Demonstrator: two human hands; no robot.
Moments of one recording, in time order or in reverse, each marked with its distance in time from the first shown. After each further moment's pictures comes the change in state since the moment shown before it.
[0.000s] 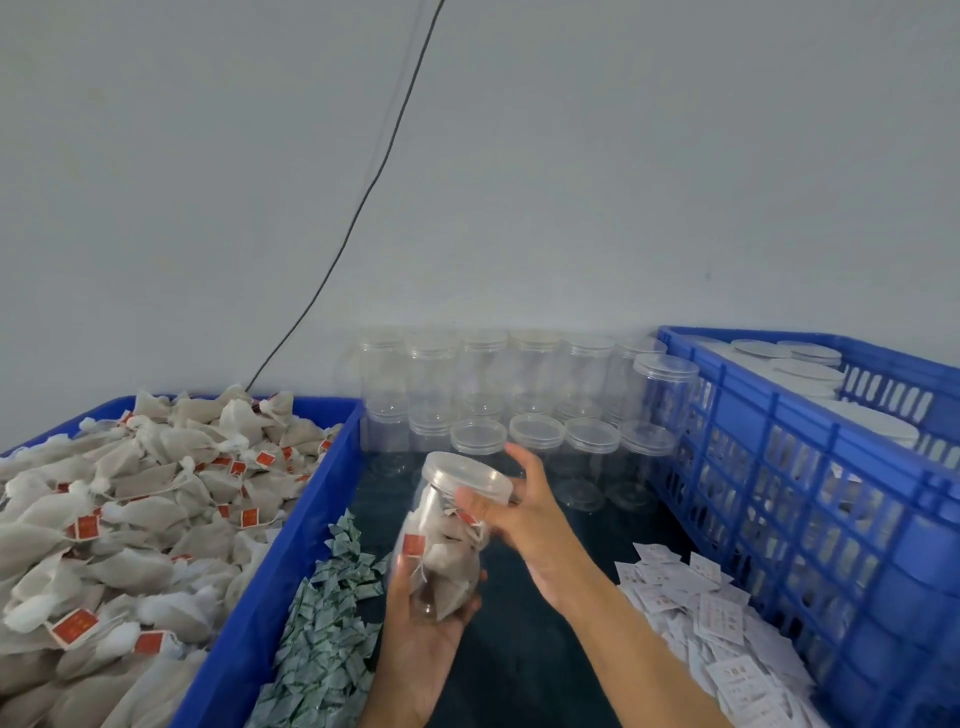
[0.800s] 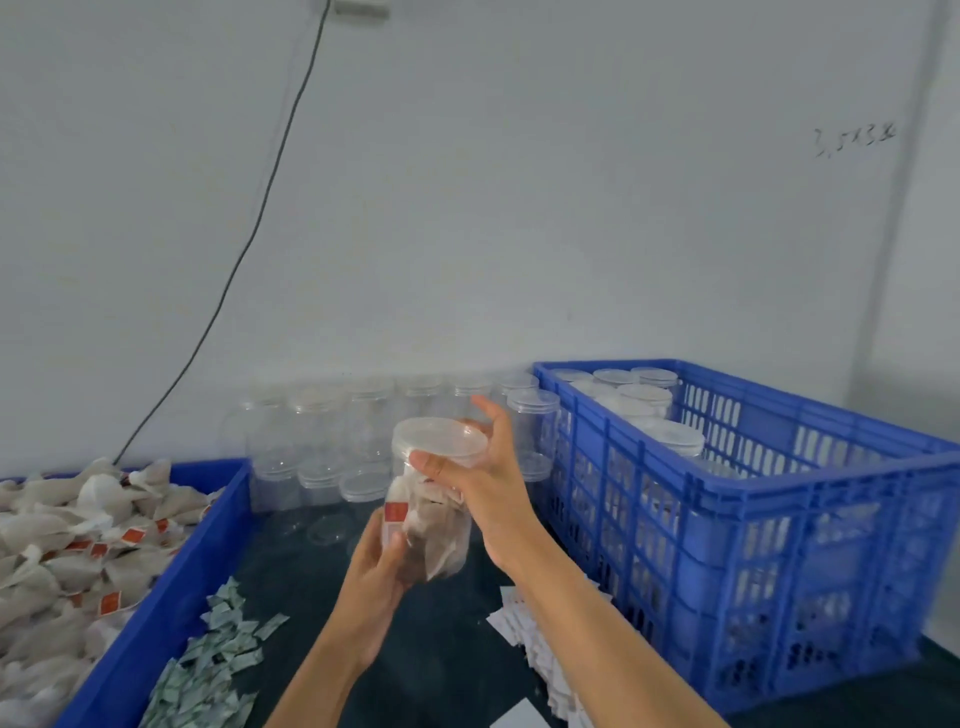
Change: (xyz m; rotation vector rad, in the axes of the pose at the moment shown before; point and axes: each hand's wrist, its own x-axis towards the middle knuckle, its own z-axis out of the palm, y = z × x) left_hand 0.025 -0.001 0.094 0.480 -0.292 0.053; right_hand -0.026 -0.073 -0.074 0.103 0.215 -0.284
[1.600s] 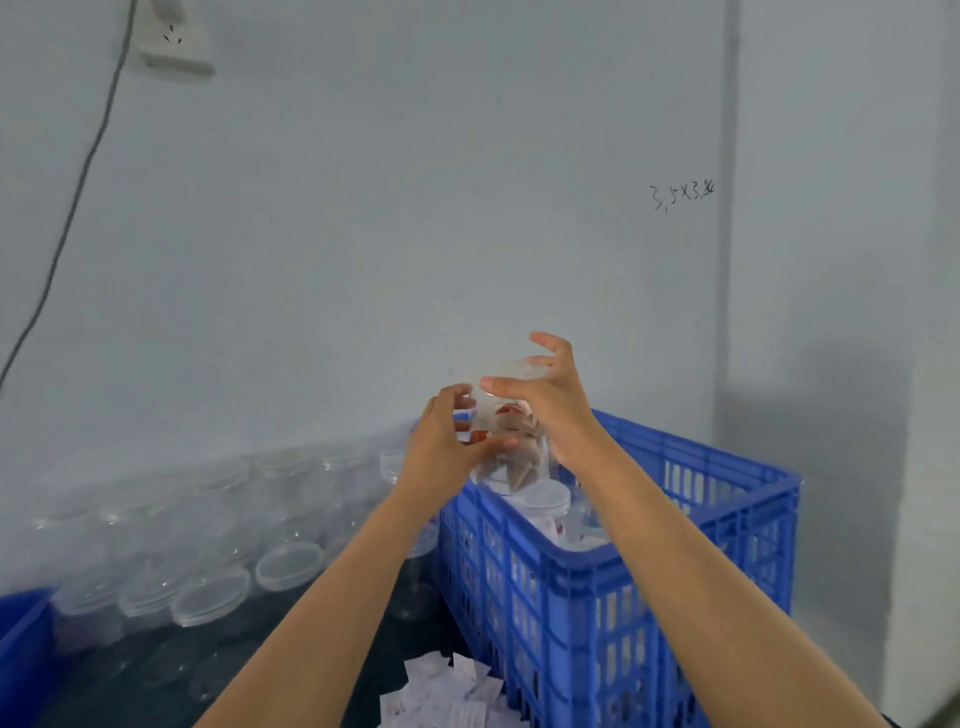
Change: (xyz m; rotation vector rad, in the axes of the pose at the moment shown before) left_hand 0.152 0.071 0.226 0.581 -0.204 0.352; right_hand 0.087 -0.114 -0.195 -0.156 0.317 -0.171
